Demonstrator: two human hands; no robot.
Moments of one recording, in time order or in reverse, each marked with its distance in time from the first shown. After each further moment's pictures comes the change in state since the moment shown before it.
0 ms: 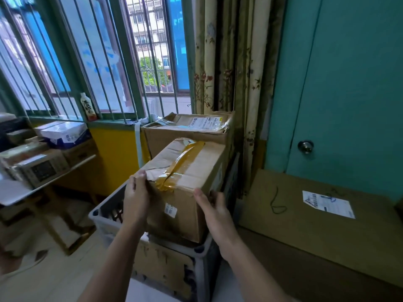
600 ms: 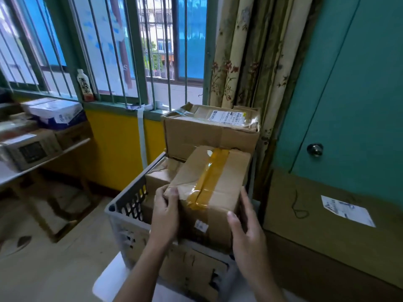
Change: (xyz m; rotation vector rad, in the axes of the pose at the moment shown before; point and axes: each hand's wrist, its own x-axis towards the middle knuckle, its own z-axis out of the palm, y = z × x) left_hand 0.012 -0.041 -0.027 0.055 -0.195 -0.035; right_hand -0.006 0.029 0.044 -0.265 0.295 -0.196
